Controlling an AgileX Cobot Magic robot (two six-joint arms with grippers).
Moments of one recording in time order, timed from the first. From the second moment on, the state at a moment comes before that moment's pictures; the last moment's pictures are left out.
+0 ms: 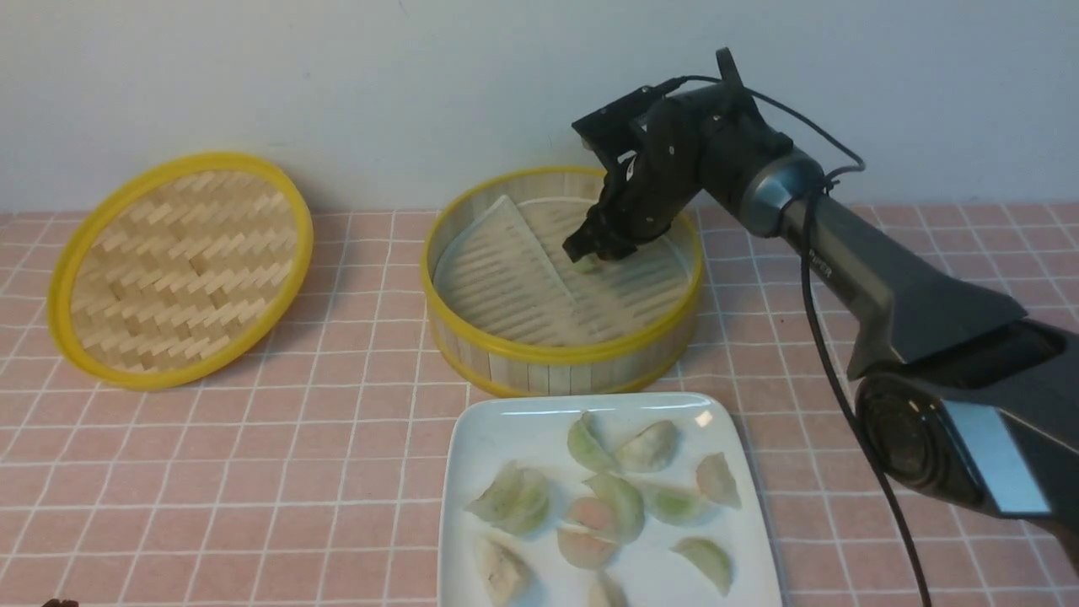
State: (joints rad) right arm 0.42 2.69 -2.63 0.03 1.09 -0.18; left arm -0.08 -0.01 0.03 0.00 0.38 0.03
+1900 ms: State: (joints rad) right arm 0.48 2.41 -2.30 0.08 1.05 -0.12; left arm -0.08 -0.01 0.03 0.00 0.38 0.03
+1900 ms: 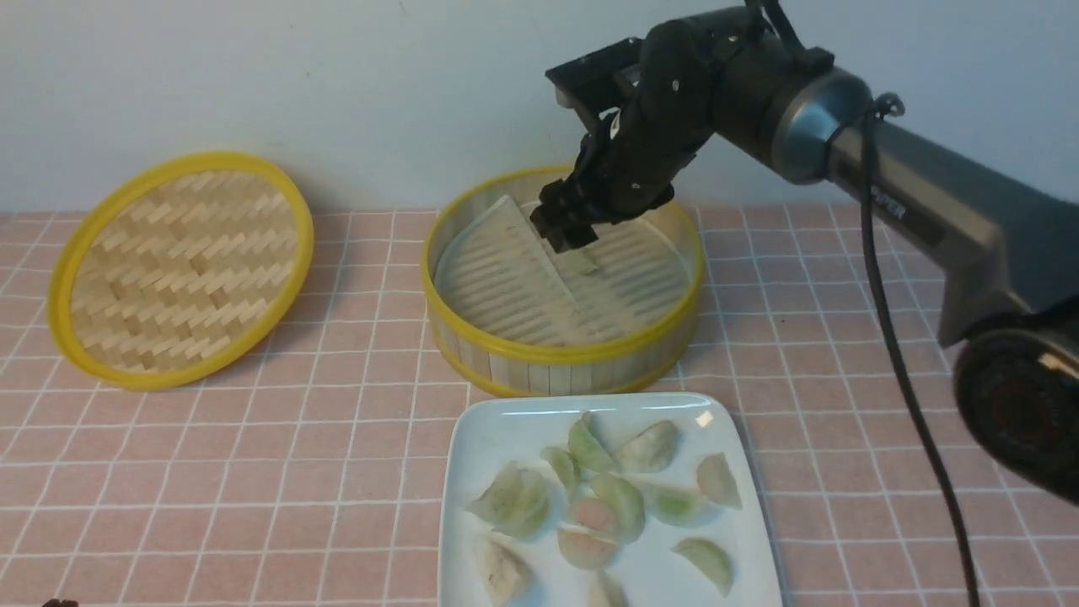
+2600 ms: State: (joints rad) right arm 0.45 2.64 -2.52 0.13 1.06 -0.29; left arm -0.08 -0.01 0.03 0.00 0.38 0.03
